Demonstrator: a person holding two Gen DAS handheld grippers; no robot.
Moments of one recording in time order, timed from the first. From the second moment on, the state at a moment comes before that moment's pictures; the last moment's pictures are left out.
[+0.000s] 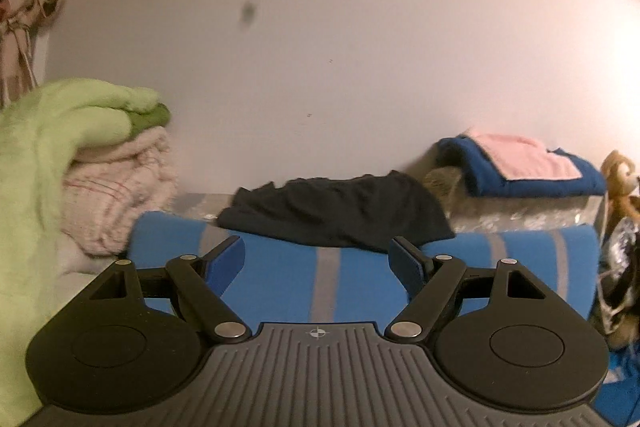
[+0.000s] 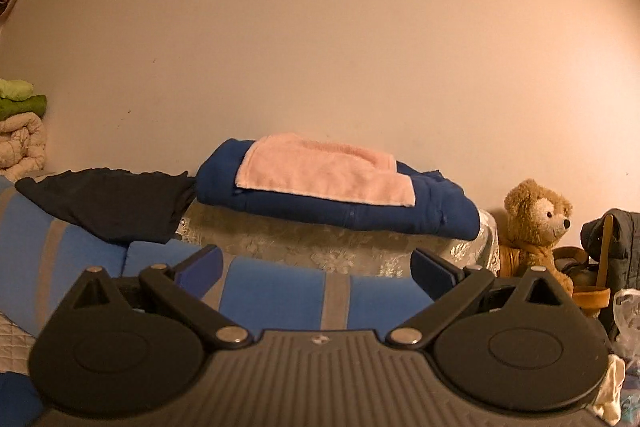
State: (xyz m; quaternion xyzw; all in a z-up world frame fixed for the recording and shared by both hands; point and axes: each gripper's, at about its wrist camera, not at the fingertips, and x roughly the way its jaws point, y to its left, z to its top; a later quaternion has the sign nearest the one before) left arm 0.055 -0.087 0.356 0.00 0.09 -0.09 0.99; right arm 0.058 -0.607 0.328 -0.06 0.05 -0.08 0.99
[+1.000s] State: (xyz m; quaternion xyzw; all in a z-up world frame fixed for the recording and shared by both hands) left arm 0.185 -0.151 0.087 0.17 0.31 -0.15 0.92; right arm 0.167 -0.556 0.100 -0.15 0.25 0.13 0.95
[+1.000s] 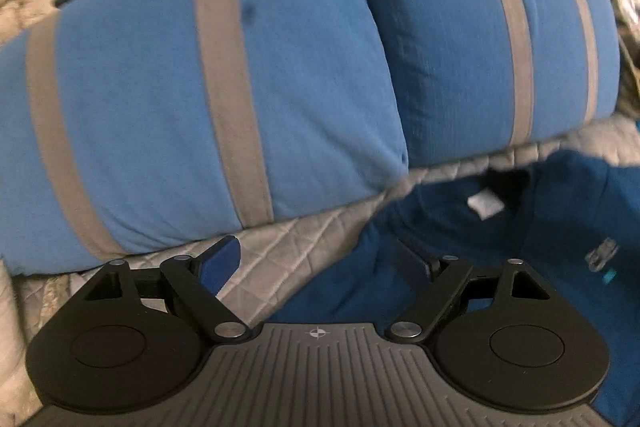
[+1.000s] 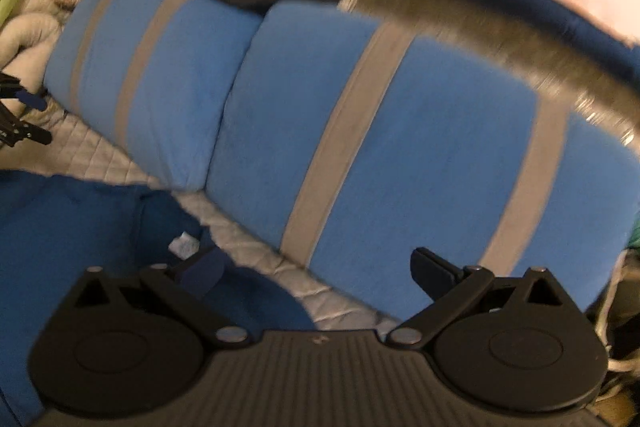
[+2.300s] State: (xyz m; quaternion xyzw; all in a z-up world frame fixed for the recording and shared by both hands) left arm 0.277 -0.178 0.006 0.19 0.38 -0.08 0.90; right arm 0.312 -0.529 -0.029 0.03 0.40 0.05 0.91
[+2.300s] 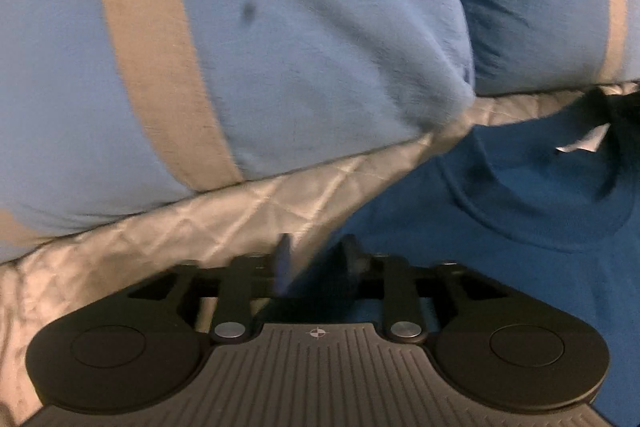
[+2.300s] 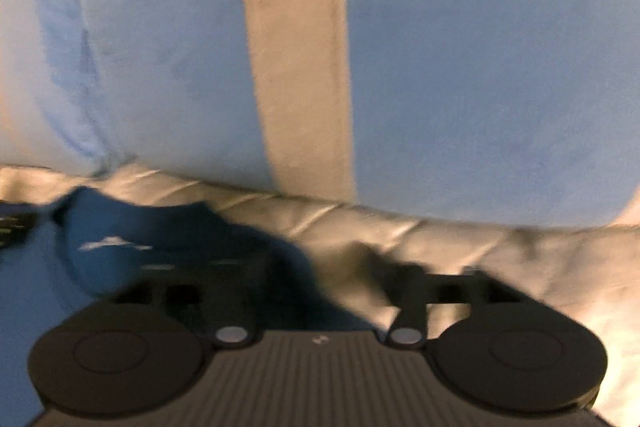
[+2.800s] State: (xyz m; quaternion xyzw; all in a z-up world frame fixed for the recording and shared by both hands) left arm 0.164 -0.096 0.102 0.09 0.28 -0.01 0.96; right arm 0.193 -0.564 0.074 -0.05 0.32 0.00 0.95
